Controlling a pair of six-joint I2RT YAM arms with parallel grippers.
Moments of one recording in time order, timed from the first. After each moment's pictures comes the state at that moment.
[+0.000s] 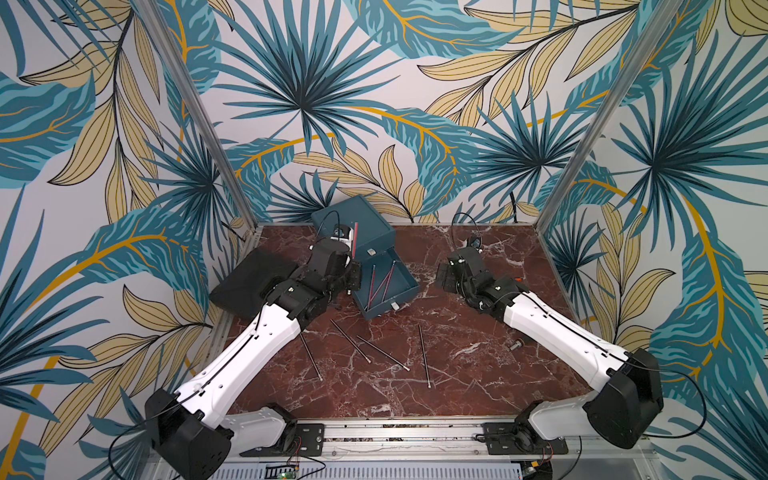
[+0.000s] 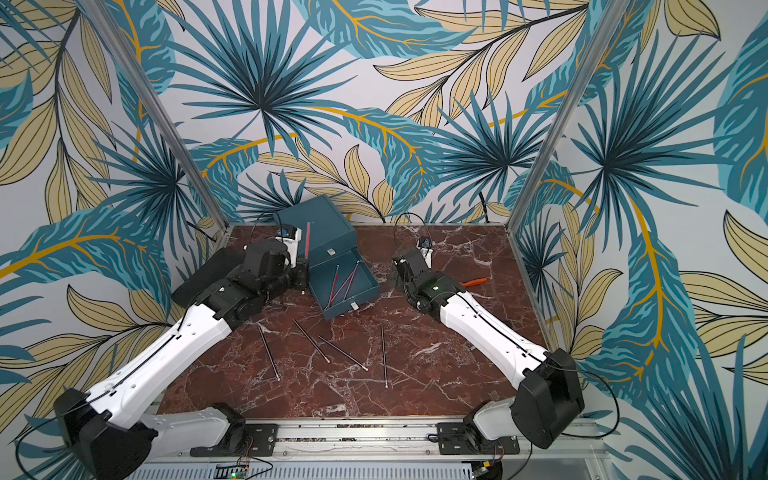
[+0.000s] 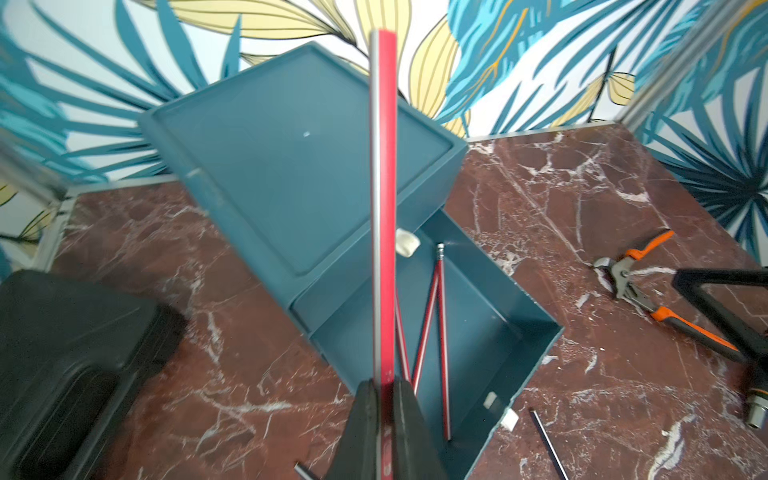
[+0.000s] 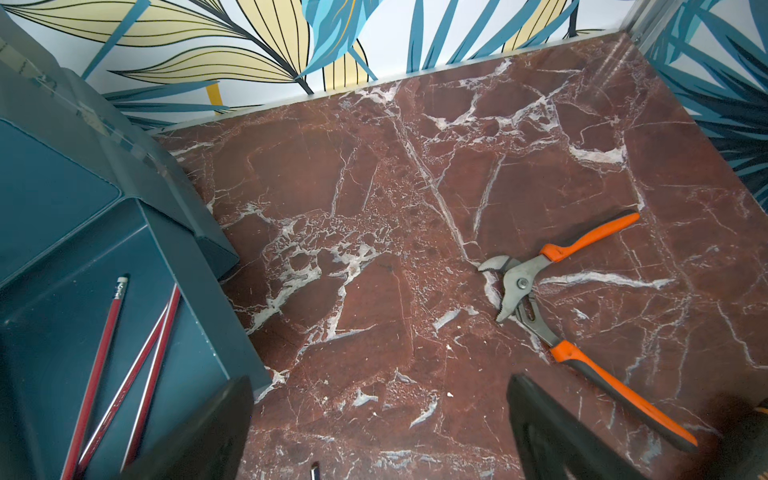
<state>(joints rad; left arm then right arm) -0.54 1.28 1.24 -0.52 -0.19 -0.24 0.56 1.41 1.17 -0.54 0.49 0.60</state>
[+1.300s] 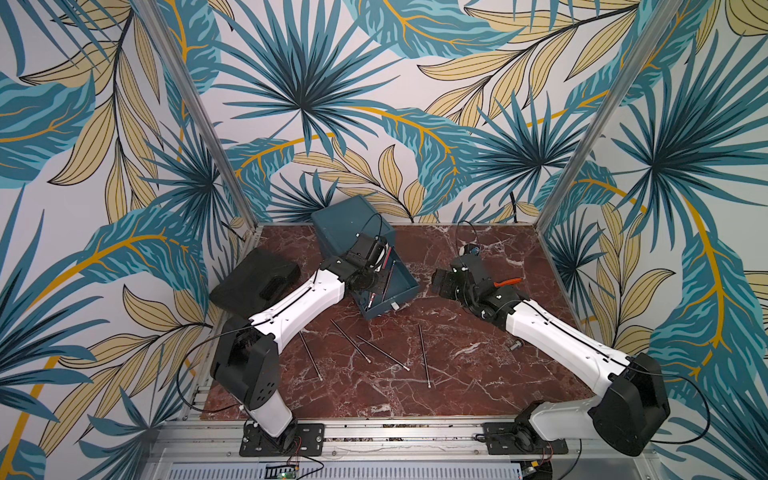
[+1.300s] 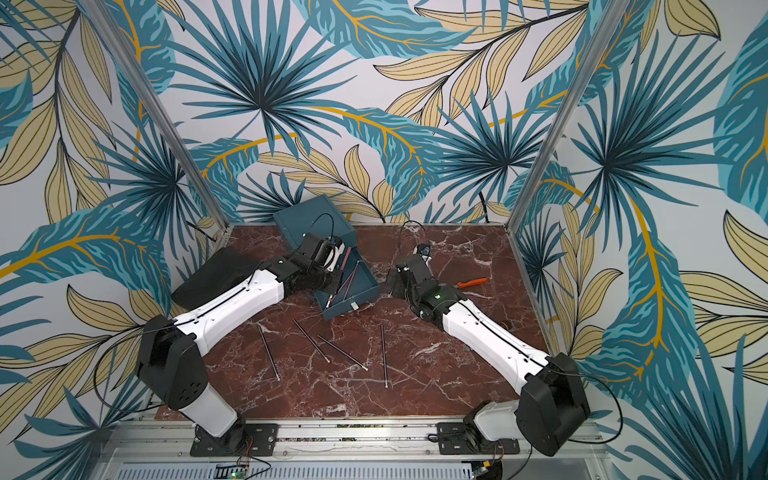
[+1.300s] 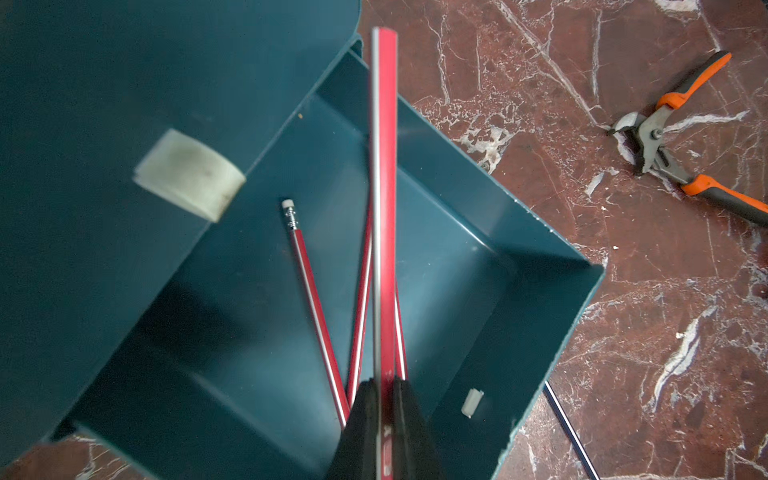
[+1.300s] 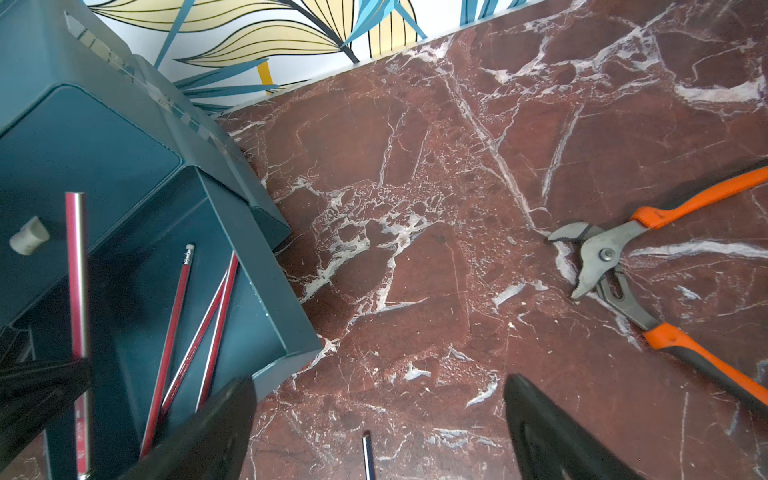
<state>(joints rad) -0.56 1.66 1.39 -0.64 -0.02 -0.21 0.56 1.37 1.07 -0.43 0.32 0.66</state>
